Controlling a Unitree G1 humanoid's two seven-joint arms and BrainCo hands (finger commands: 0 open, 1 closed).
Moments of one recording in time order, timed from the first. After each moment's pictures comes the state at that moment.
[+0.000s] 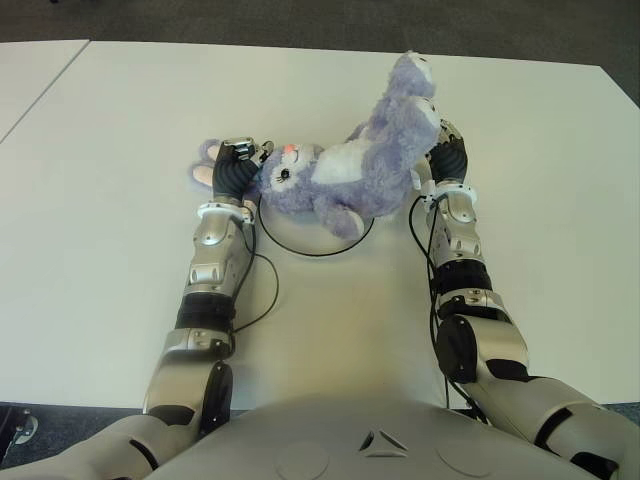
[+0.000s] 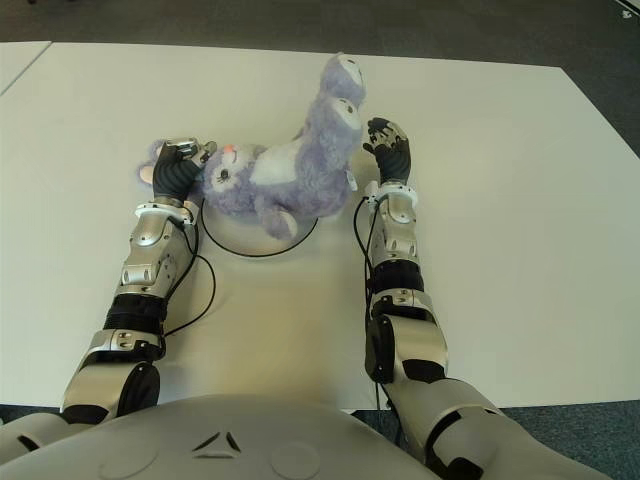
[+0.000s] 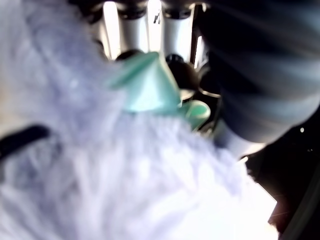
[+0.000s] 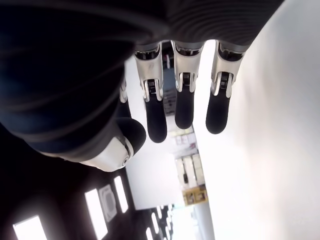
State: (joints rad) left arm -0.28 0.01 0.13 0.37 -0.16 -0.15 -0.06; right arm -0.58 -0.07 -0.27 0.66 0.15 -0.17 -0.04
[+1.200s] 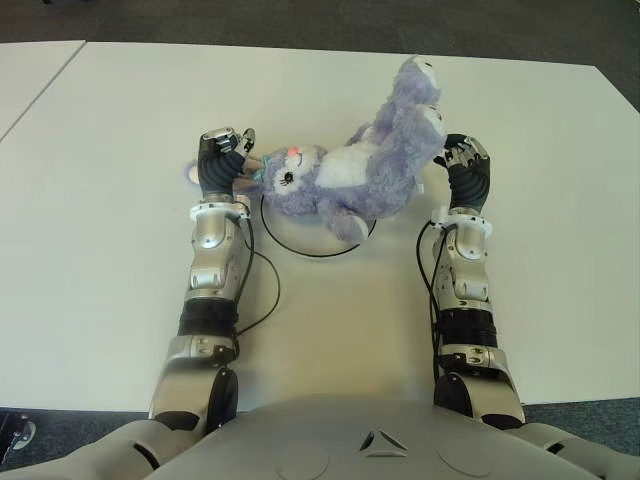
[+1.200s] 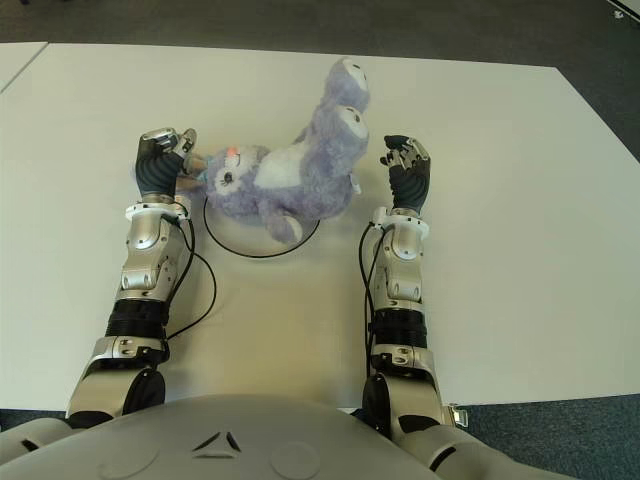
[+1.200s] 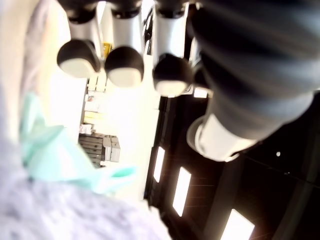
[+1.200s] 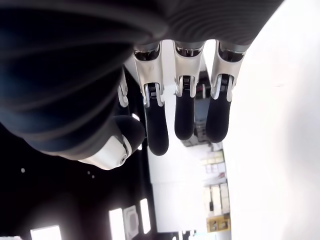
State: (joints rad) left arm -0.25 -0.03 0.14 0.27 -0.14 -0.21 0.08; right arm -0.26 -0.01 -0.18 0.19 0.07 -0.14 -0.17
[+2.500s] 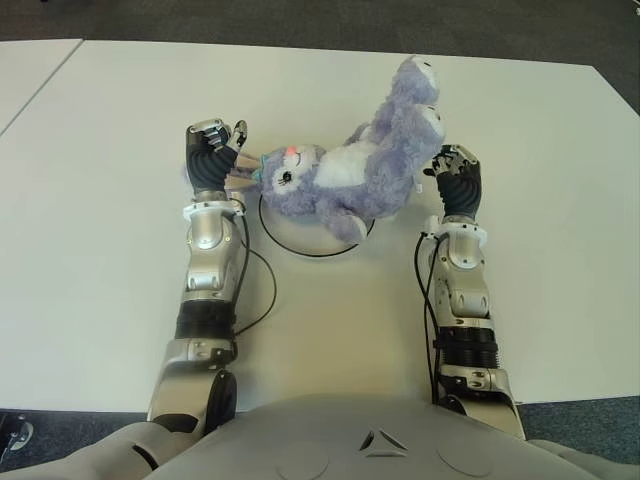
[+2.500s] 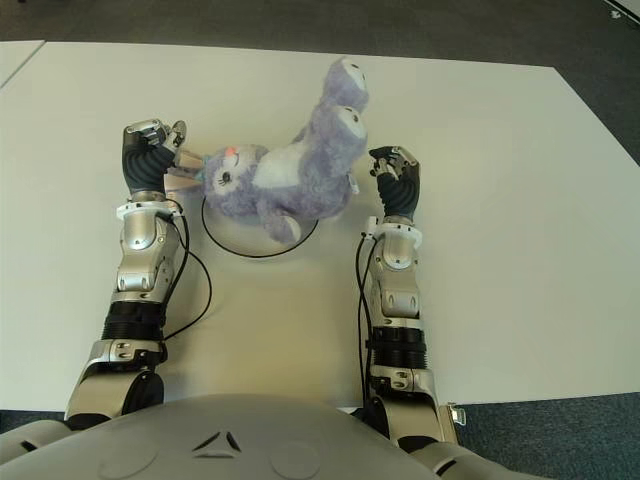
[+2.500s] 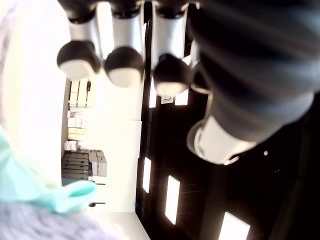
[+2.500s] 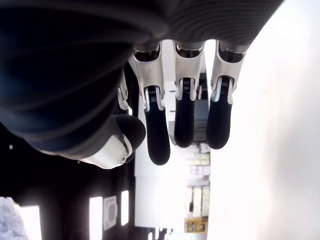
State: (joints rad) left arm -0.24 -0.02 0.15 0.21 -0.06 -0.25 0.15; right arm -0.16 -0.01 -0.10 0.00 -0.04 0.02 -0.21
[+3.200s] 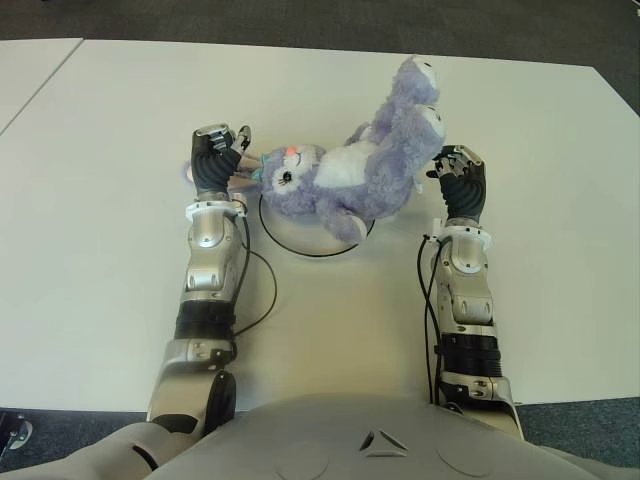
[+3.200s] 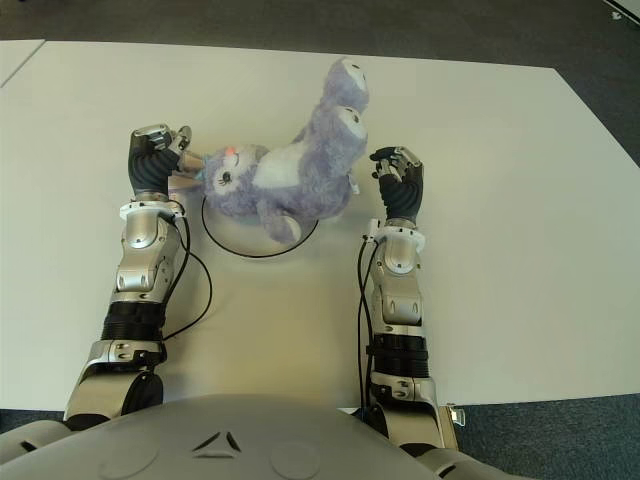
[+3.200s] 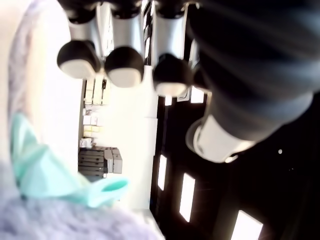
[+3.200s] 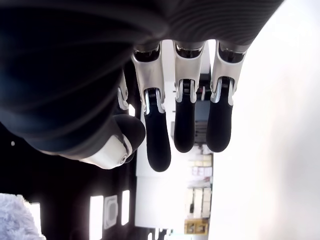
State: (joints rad) left arm -0.24 -0.01 0.14 0.20 -0.06 -0.17 0.13; right arm -0.12 0.00 -0.09 -0.08 -0.06 0.06 -0.23
